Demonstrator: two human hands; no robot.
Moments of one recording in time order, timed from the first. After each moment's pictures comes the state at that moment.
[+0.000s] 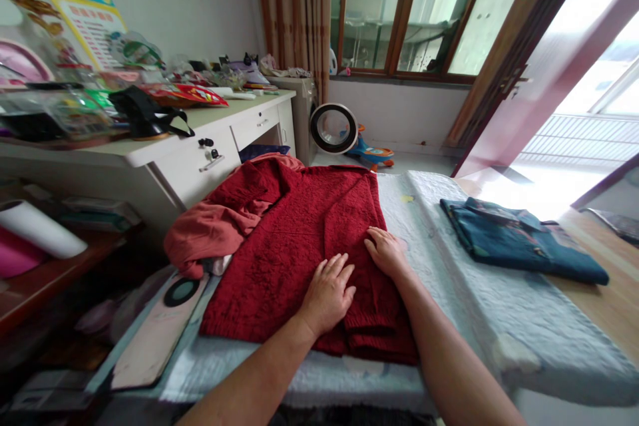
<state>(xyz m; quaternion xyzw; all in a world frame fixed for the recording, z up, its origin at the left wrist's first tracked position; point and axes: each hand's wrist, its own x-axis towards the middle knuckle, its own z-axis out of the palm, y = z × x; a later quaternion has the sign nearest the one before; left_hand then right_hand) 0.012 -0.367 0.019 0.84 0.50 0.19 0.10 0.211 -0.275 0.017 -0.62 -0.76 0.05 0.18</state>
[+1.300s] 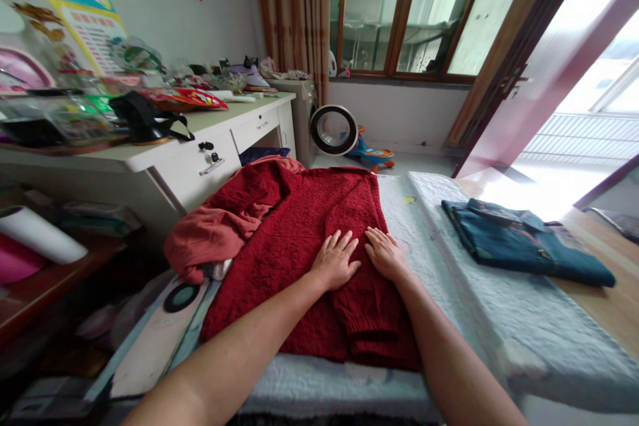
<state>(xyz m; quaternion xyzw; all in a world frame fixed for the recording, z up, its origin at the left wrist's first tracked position) 0.020 -0.289 0.008 0.87 0.48 0.11 0.06 0.211 -0.269 0.007 -0.60 -0.79 0.07 0.12</state>
